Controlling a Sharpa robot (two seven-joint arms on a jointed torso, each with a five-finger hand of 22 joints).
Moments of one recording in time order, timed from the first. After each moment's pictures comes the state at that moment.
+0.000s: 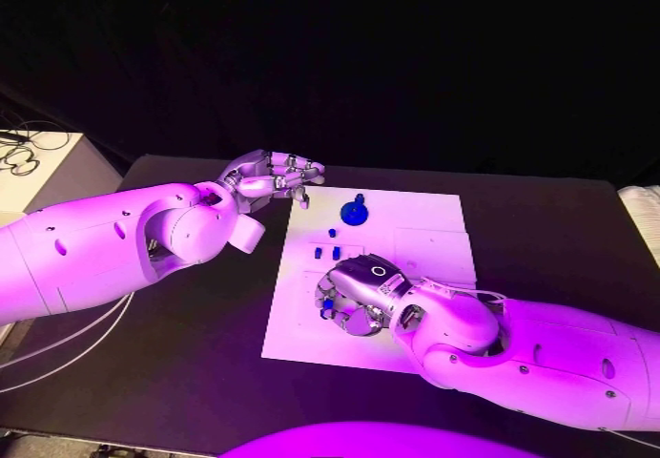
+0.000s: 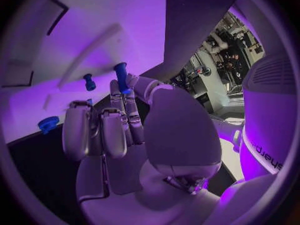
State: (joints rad) left arm 1.24 -0.91 -0.03 1.54 -0.11 -0.12 0.25; left_hand 1.45 -0.23 0.44 0.24 0.24 0.83 0.21 0.29 0.30 0.94 0.14 0.37 0.17 0.95 0.07 1.12 0.48 0.17 0.90 0.17 0.89 0.71; right arm 1.10 -0.63 -0.17 1.76 -1.76 -0.38 -0.26; right_hand 1.37 -0.21 0.65 0.03 0.07 1.10 0.12 0.25 0.38 1.25 0.12 0.09 0.12 1.47 -0.03 1.40 1.24 0.07 1.47 0.07 1.29 1.31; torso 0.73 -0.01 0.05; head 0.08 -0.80
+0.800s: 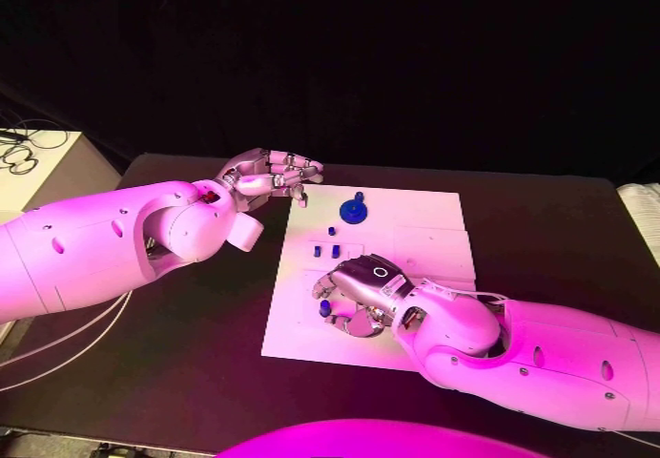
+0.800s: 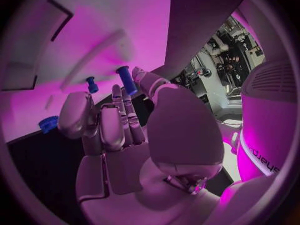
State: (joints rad) left arm 1.24 -0.92 -0.03 1.54 -0.11 -0.12 0.24; left_hand 1.45 -0.22 0.43 0.24 0.24 0.83 0.21 0.29 0.30 0.94 0.15 0.38 0.17 0.95 0.07 1.12 0.48 0.17 0.90 0.17 0.89 0.71; right arm 1.09 -0.64 -0.18 1.76 -1.78 -0.40 -0.25; right_hand 1.32 -0.26 0.46 0.02 0.08 0.98 0.14 0.16 0.33 1.04 0.10 0.09 0.07 1.44 0.02 1.30 1.08 0.09 1.44 0.11 1.00 1.31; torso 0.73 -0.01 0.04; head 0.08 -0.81
